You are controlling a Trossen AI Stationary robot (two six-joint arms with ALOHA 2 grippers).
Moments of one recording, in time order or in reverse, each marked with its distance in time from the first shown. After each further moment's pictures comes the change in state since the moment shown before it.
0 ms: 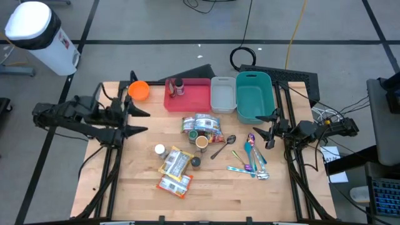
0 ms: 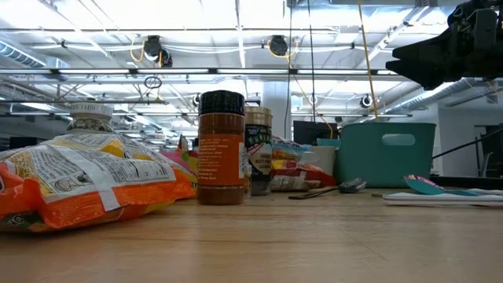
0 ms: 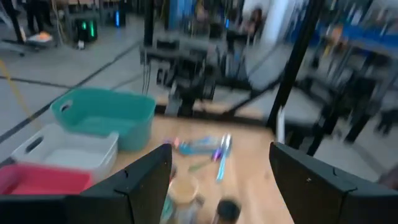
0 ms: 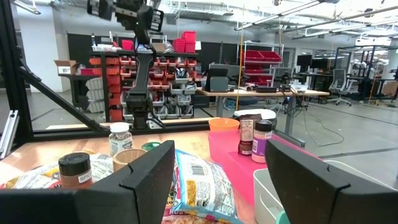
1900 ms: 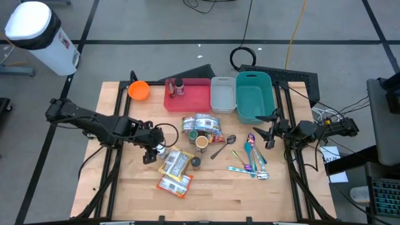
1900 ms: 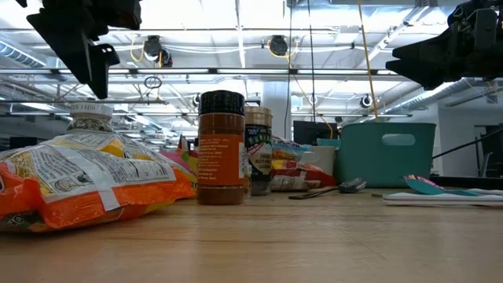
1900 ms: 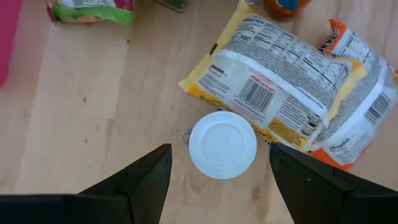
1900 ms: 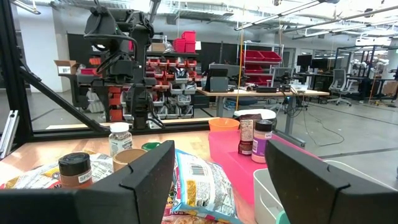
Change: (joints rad) left arm -0.063 0.545 -0.002 -0.515 0.053 -0.223; right arm 0.000 0.000 0.000 0.000 0.000 0.000
